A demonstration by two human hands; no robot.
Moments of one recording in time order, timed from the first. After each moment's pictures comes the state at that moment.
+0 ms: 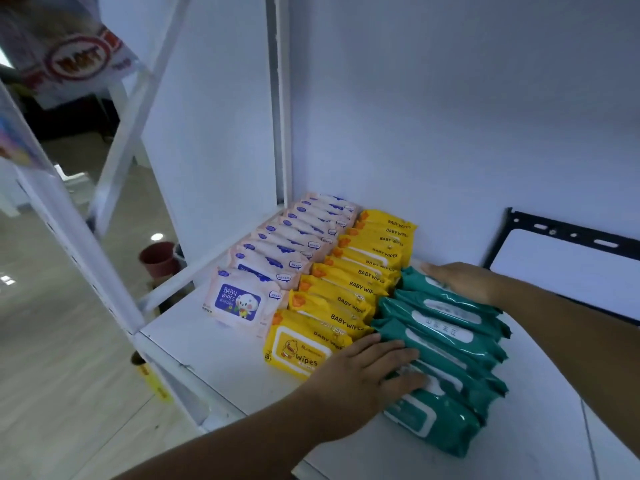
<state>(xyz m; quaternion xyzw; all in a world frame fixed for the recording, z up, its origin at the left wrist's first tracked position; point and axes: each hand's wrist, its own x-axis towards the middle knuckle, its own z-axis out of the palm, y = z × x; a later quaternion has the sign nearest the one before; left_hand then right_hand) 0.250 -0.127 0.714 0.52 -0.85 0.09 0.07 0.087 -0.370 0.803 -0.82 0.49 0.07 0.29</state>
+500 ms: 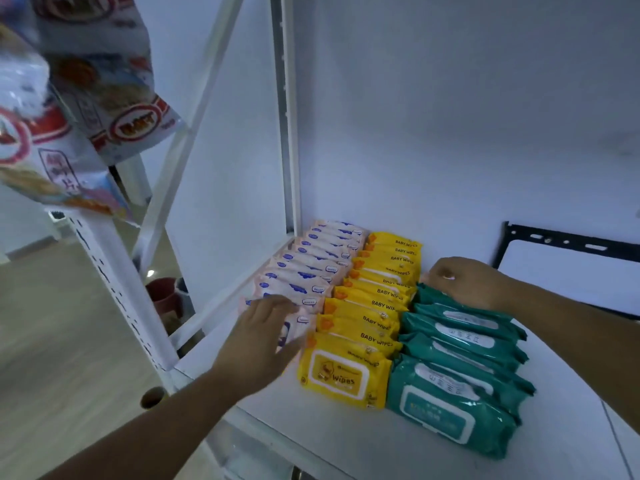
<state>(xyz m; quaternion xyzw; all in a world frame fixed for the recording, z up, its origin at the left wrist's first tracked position) 0.427 -0.078 0.746 0.69 -0.67 0.09 0.25 0.113 -0.326 0.834 -0.87 0.45 -0.04 0.19</state>
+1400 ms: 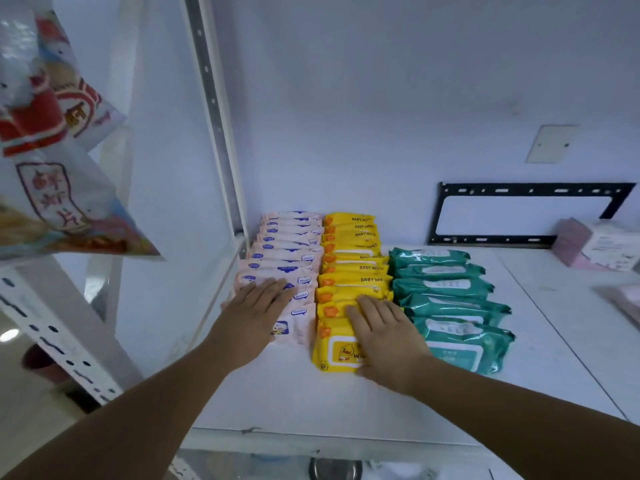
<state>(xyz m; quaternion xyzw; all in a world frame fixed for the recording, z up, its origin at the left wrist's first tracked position) 0.533 -0.167 0.713 0.52 -0.84 0.15 0.02 0.237 -0.145 0.737 -0.87 0.48 0.03 -0.09</state>
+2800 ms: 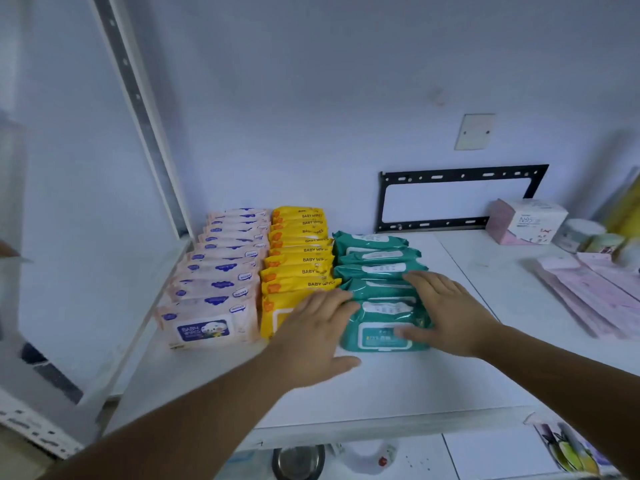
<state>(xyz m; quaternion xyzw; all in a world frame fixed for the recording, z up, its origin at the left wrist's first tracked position) 0.338 -0.127 0.740 0.40 -0.90 0.06 0.14 0.052 -0.135 0.772 -0.81 0.59 -0.04 0.01</state>
